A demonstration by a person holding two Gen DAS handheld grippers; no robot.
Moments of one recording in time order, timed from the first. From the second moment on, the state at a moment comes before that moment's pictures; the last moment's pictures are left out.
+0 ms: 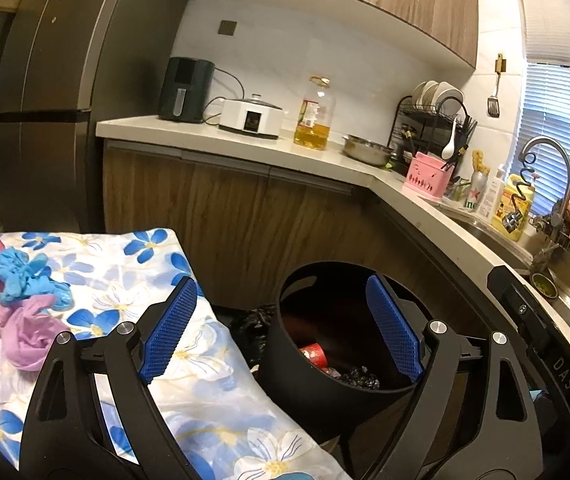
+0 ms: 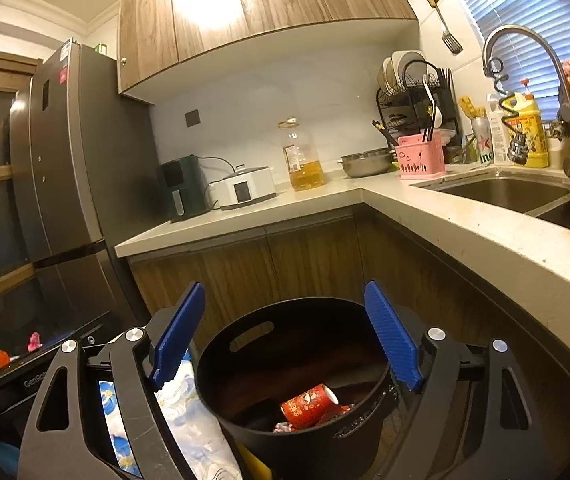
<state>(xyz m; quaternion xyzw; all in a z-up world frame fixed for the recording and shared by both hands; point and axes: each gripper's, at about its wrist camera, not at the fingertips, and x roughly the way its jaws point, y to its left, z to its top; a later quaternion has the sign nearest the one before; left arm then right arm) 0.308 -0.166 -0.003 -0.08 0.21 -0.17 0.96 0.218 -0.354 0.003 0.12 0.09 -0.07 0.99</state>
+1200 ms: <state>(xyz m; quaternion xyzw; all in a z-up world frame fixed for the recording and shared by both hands) 0.188 0.002 -0.023 -0.07 0.17 0.01 0.98 0.160 -0.227 -0.019 0.10 0.12 0.01 0.99</state>
